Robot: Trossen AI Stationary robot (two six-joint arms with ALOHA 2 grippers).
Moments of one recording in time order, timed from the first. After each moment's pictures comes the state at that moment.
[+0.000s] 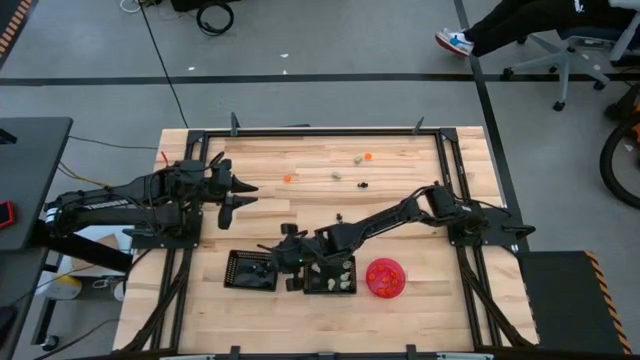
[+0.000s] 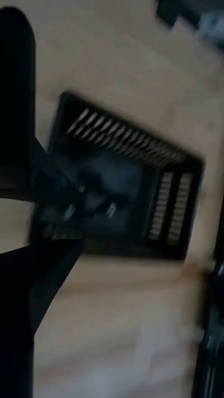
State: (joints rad) left arm 0.20 0.55 0.53 -0.34 0.10 -0.08; right arm 0.23 2.25 1.73 -0.14 0.15 0.01
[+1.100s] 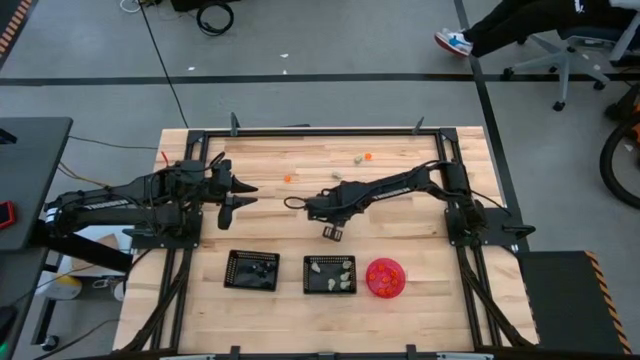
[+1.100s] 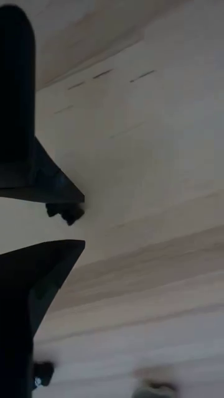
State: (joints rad) left arm 0.20 0.55 0.53 -0.35 0.10 -0.08; right arm 0.00 2.09 1.53 -0.88 0.26 0.35
